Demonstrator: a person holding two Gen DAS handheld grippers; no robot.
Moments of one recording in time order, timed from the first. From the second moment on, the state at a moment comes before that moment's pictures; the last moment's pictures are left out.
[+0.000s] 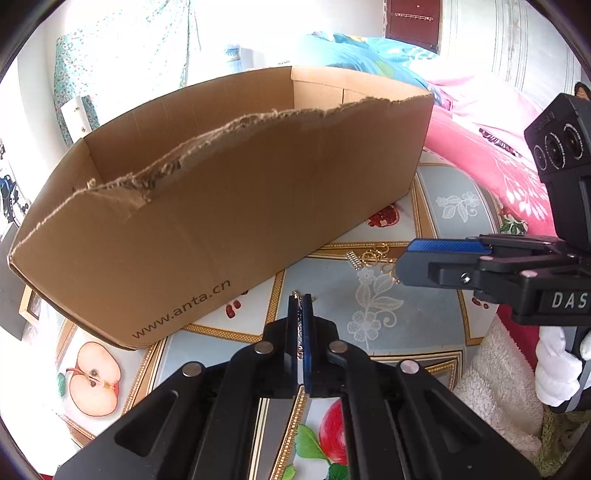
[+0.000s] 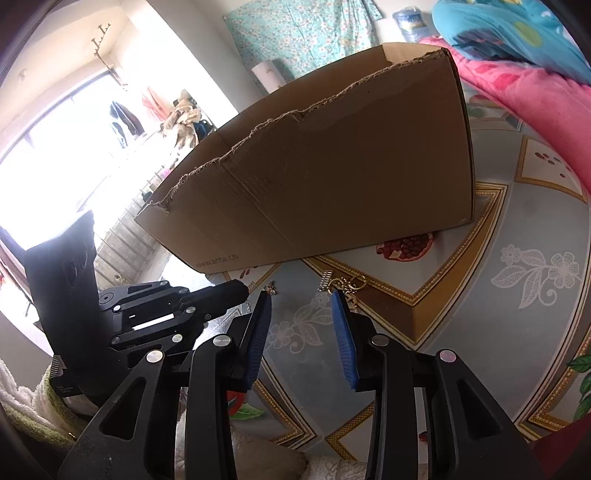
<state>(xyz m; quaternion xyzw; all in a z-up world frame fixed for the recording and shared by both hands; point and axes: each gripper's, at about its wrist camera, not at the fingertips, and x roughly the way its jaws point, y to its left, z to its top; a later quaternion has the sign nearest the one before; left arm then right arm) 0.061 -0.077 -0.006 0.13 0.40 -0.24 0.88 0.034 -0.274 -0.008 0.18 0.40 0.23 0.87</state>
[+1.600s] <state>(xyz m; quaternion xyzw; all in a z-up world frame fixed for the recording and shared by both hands) 0.058 -0.005 0.021 0.03 0.35 -0.25 0.90 0.071 -0.200 0.005 -0.07 0.41 0.20 0.89</state>
